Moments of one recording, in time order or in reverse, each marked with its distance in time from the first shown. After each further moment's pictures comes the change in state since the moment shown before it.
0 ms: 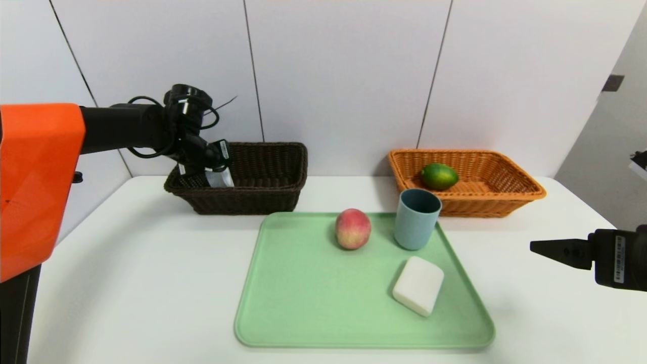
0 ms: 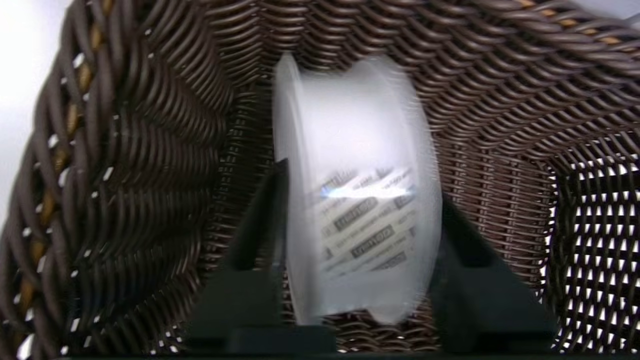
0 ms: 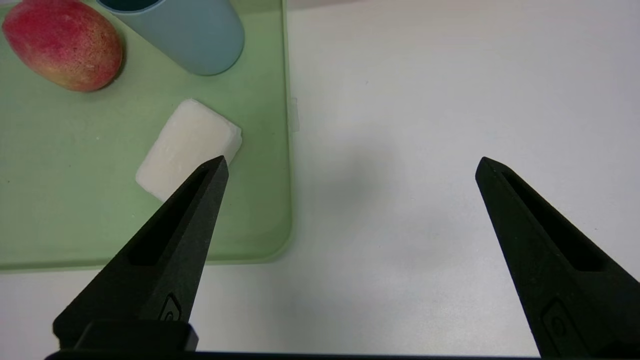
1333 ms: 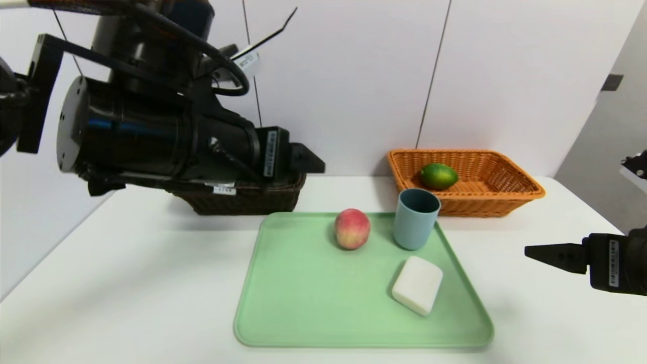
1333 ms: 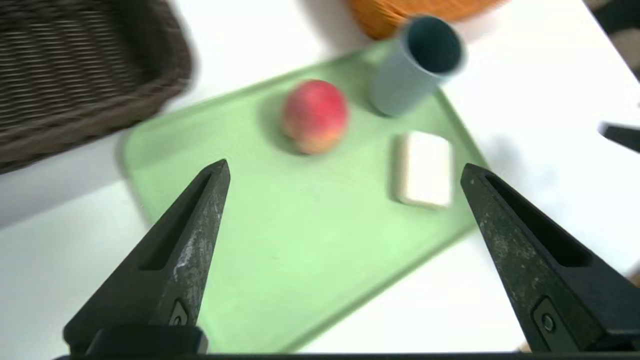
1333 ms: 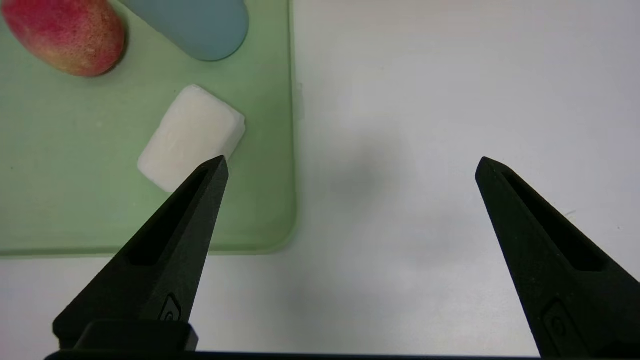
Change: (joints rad) left arm -0.599 -0.637 0.487 -0.046 -0.040 0.117; right arm 0.000 0.013 0.010 -0.001 0.042 0.001
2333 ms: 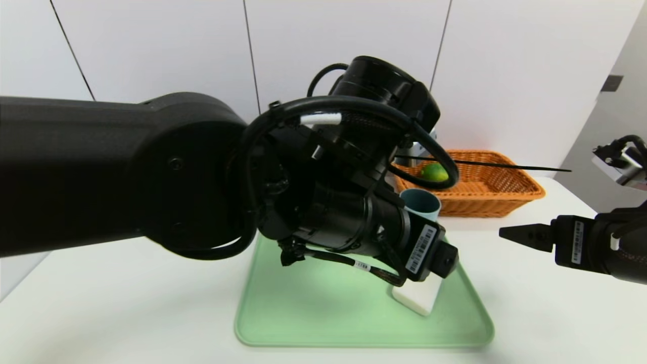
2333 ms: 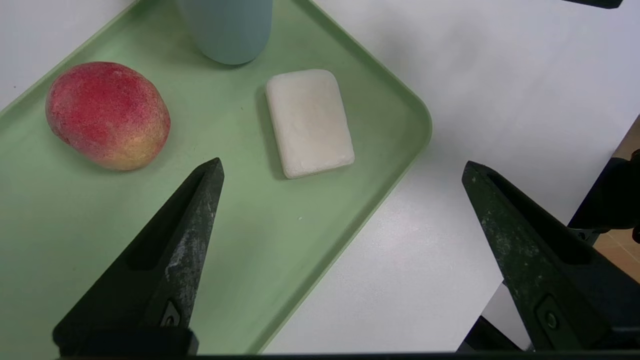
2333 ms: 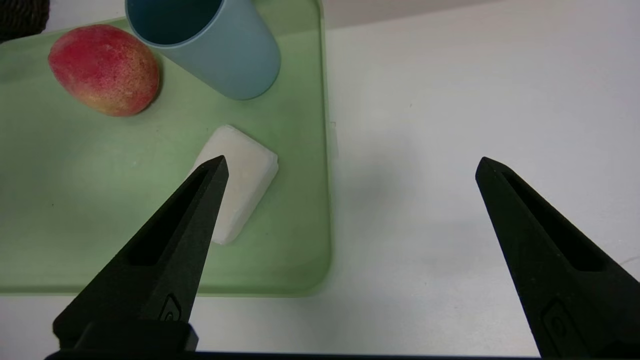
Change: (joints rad) left arm -0.263 0.315 -0.241 0.085 -0.040 0.127; right arm 0.003 0.081 0.011 -0.141 0.013 0.046
